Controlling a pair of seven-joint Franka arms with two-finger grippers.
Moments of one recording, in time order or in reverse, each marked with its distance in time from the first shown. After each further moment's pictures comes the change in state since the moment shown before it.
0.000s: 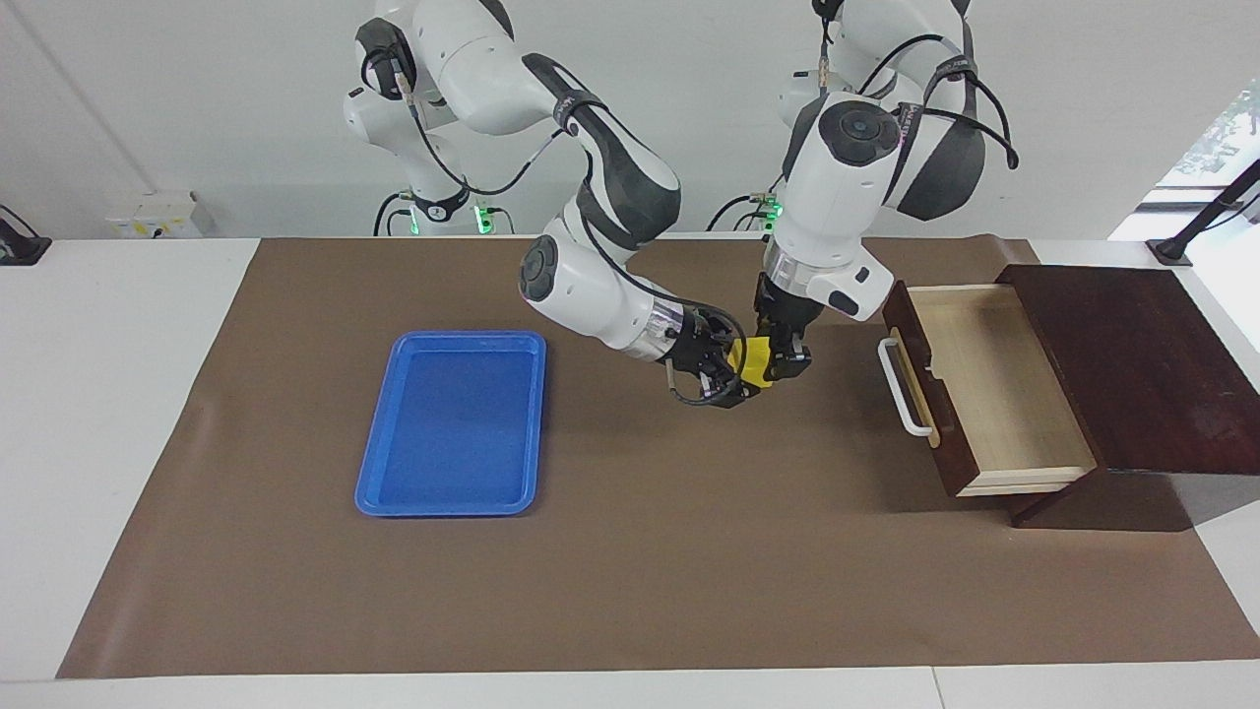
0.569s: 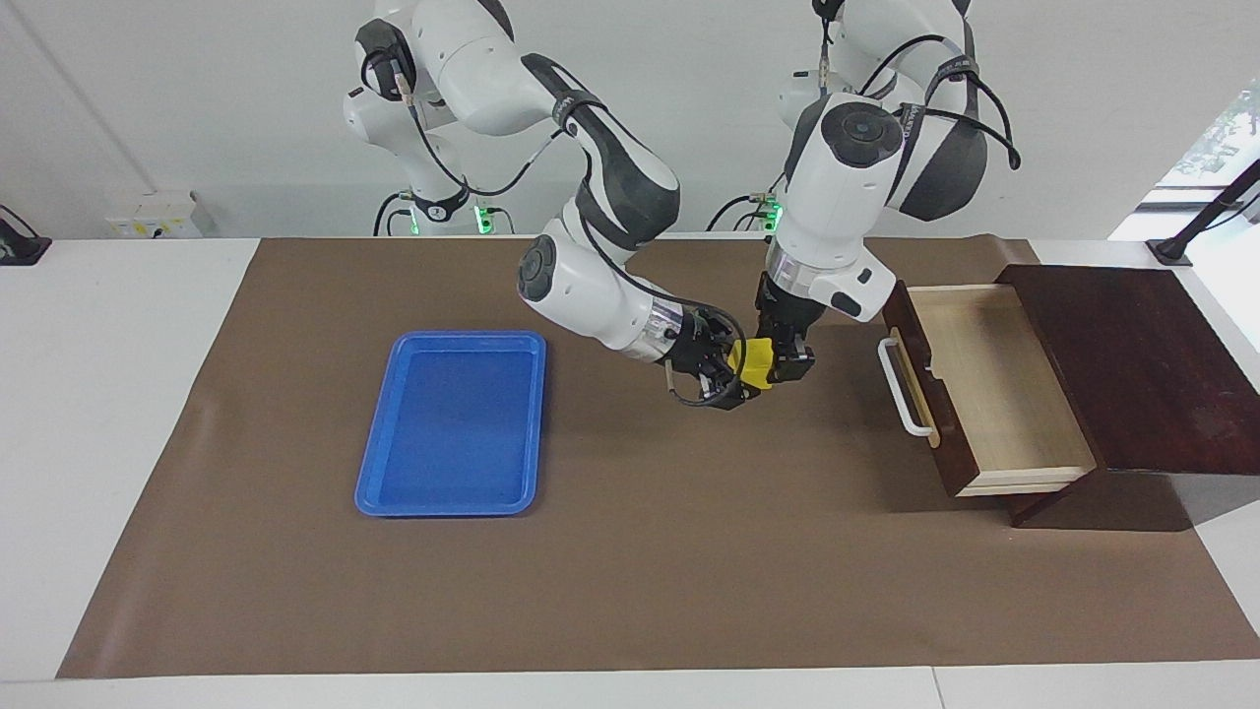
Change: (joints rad) left arm 0.003 0.000 0.009 -0.004 0.000 -0.008 0.001; right arm -0.007 0.003 -0.001 0.016 0.000 0.003 0.004
